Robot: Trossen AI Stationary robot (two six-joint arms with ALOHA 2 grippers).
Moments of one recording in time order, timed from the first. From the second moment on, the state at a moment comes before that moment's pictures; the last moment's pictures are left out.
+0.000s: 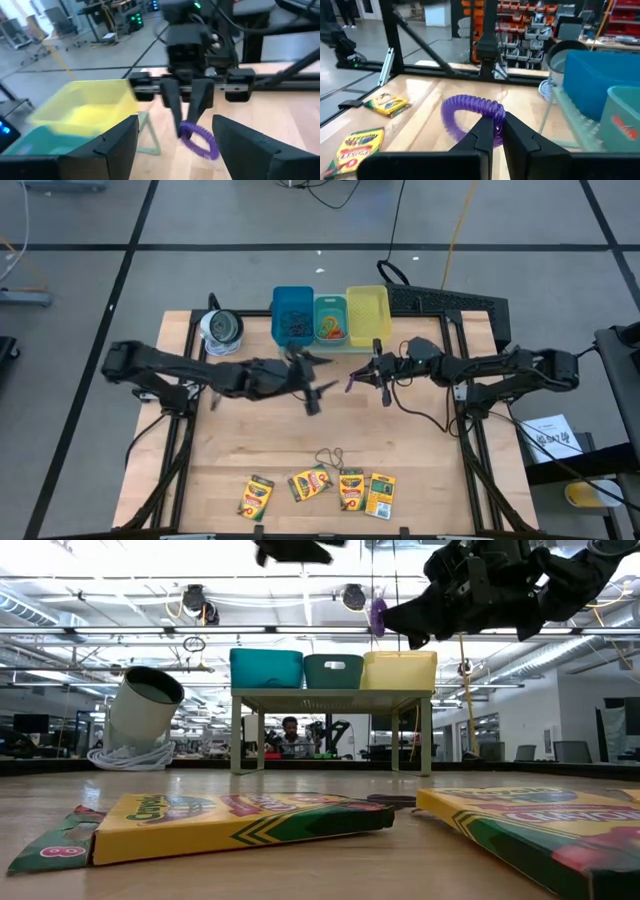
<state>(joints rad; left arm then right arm) -0.11 1.47 1.14 0.10 -0.42 0.10 -0.27 1.24 0.49 0.67 -0.40 -0.09</state>
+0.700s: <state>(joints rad) -0.06 0.94 0.45 0.42 -0.52 -0.10 -0.29 1.15 0.49 0.60 -0.46 -0.03</state>
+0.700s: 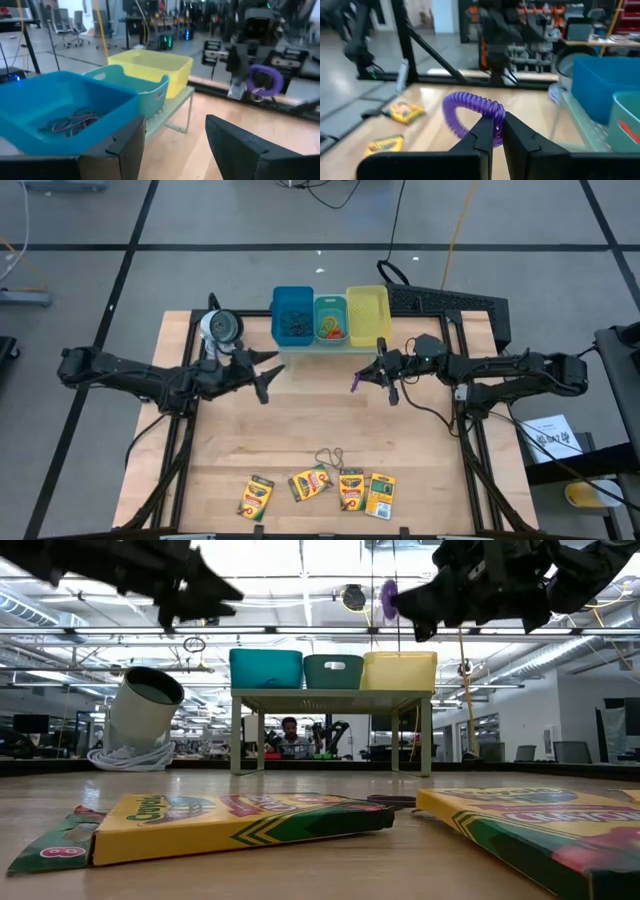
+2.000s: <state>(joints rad) -0.02 0.94 0.30 0.62 -0.50 -0.19 -0.50 1.49 1.00 0.29 -0.10 -0.11</state>
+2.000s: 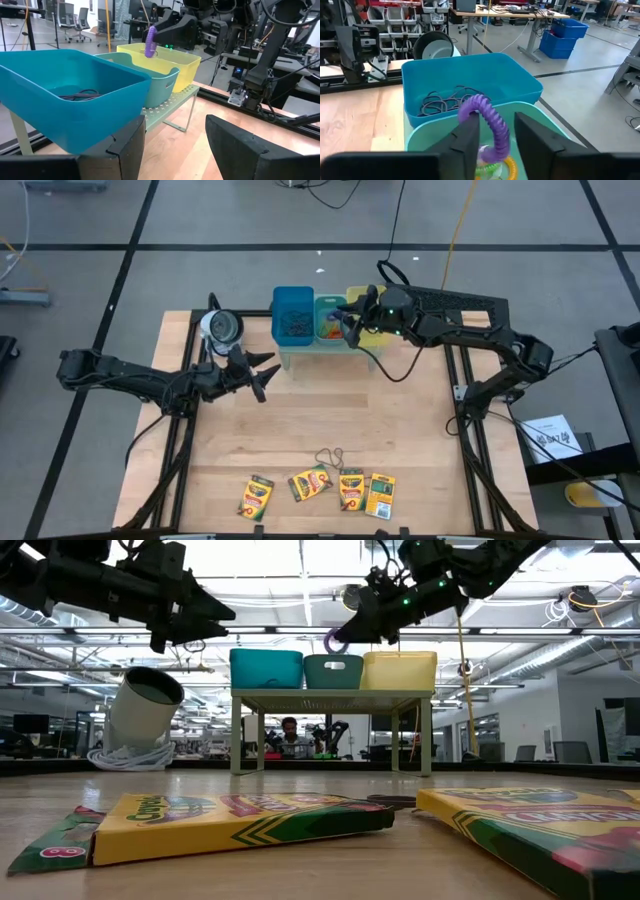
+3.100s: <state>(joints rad) -0.14 1.17 0.43 0.60 -0.31 -0.24 -0.31 1.11 0.97 0.04 -0.11 -0.20</state>
